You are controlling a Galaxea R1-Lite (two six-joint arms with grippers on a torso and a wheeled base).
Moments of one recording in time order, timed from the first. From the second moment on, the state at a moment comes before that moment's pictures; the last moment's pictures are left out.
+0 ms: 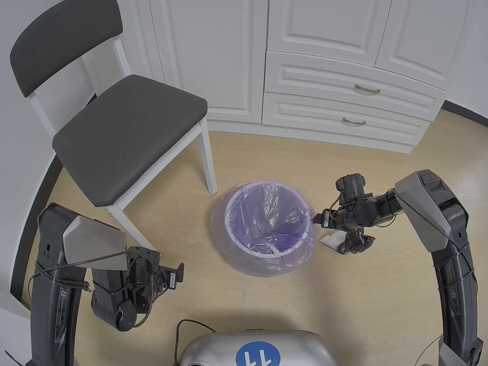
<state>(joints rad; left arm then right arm) -0.33 2.52 -0.51 -1.54 0.26 0.03 0.22 2.60 -1.70 -0.12 -0.08 0.33</state>
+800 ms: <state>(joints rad) -0.34 2.50 -0.52 -1.54 0.26 -0.01 0.26 2.82 -1.98 0.04 -0.08 0.44</state>
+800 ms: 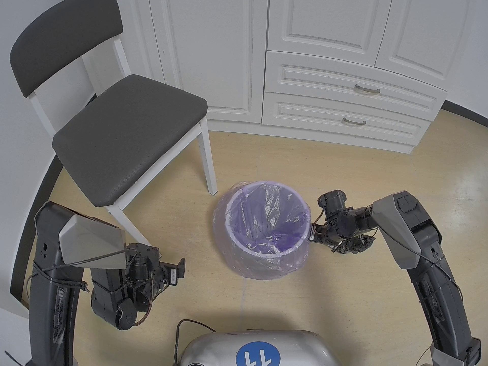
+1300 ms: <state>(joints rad) -0.39 2.47 -0.57 -1.53 0.26 -0.01 0.25 2.59 -1.50 -0.14 -0.04 0.41</state>
